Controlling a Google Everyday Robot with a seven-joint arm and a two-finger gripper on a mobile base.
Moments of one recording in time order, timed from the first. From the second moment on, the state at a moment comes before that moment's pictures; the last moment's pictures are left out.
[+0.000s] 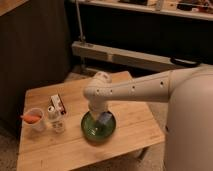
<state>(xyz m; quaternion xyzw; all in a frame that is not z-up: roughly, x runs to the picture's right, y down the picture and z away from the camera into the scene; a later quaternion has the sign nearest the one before) -0.043 0.138 0.779 -0.11 -0.27 -0.86 0.42</state>
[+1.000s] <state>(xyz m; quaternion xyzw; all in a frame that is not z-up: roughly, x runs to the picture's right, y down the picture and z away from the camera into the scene) -0.083 0.192 0.782 -0.11 -0.33 -0.86 0.37</state>
